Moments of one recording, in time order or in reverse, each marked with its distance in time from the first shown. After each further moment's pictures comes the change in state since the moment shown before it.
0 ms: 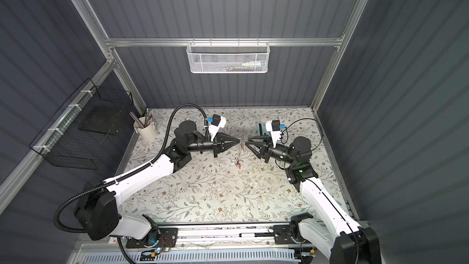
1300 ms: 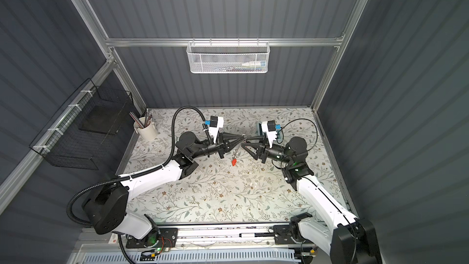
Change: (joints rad) left arm -0.066 0.068 -0.109 0.468 -0.150 -0.211; right arm 0.047 0.040 -0.013 0.077 -0.003 0.034
